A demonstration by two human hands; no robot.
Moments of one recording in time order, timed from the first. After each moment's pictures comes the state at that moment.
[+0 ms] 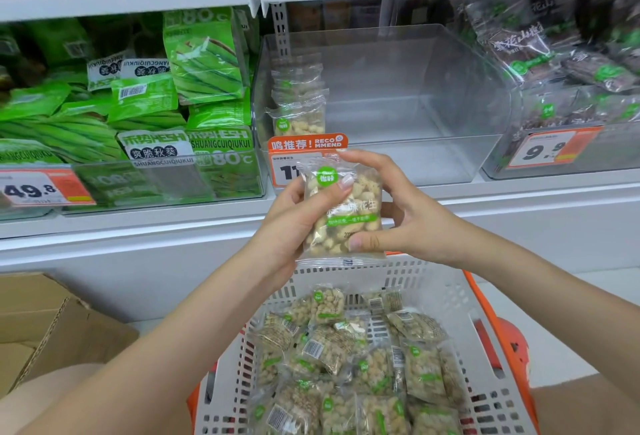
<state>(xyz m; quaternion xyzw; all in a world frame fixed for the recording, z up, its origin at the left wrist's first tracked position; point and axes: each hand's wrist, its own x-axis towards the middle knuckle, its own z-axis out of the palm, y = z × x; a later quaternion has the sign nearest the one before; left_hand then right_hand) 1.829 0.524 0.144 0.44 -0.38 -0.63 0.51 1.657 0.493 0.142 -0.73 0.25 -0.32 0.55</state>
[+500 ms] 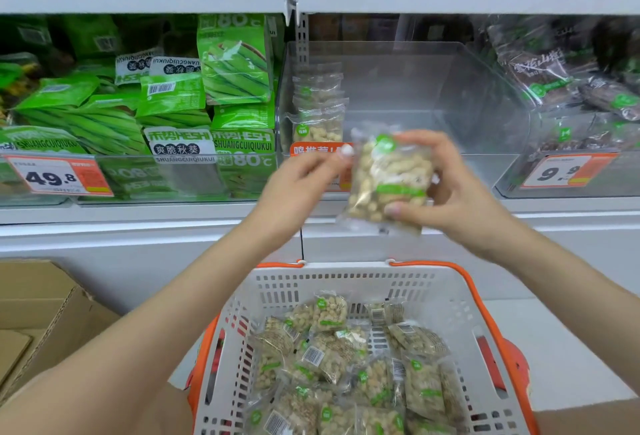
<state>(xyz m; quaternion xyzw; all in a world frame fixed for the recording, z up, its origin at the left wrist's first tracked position) 1.852 0.508 0.172 0.57 -0.59 -0.36 0.44 1.646 0.477 0.158 -0.71 0.29 -0.41 0.49</state>
